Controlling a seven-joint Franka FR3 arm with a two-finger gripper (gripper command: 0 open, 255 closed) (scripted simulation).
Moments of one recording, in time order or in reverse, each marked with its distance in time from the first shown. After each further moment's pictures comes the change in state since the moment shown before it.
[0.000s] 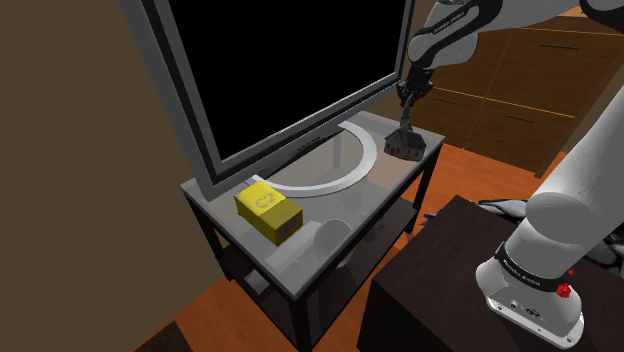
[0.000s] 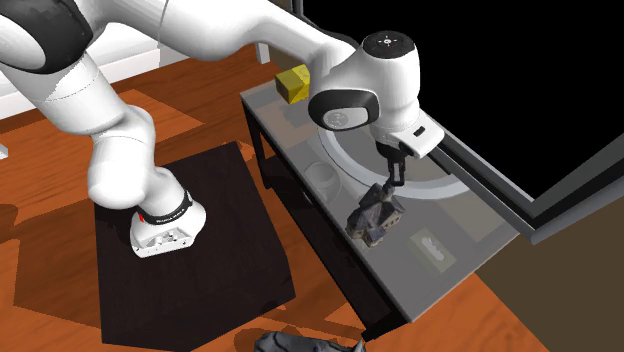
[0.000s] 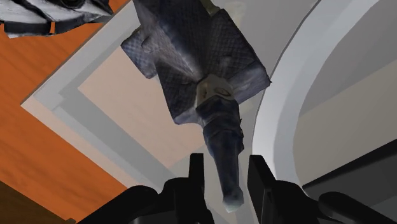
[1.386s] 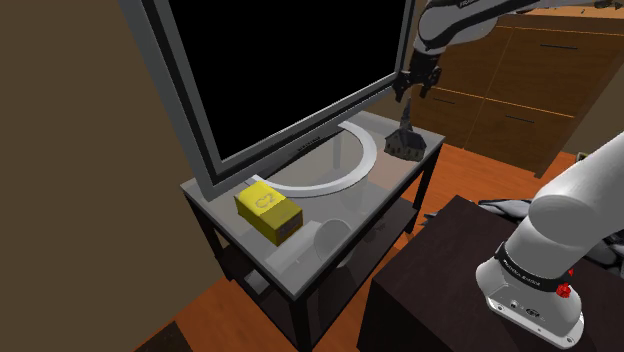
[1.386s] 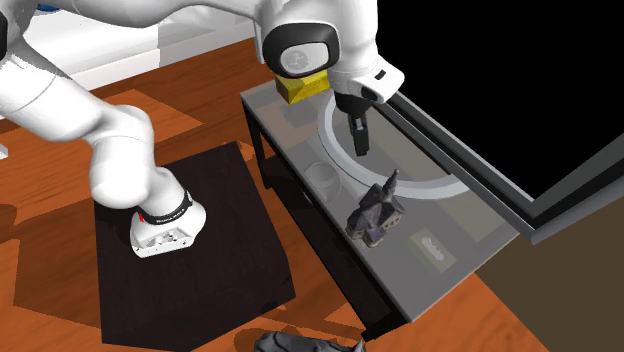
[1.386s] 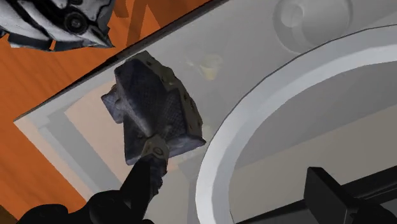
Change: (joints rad) arm 0.056 -0.285 0.076 -0.114 -0.078 -0.258 -0.004
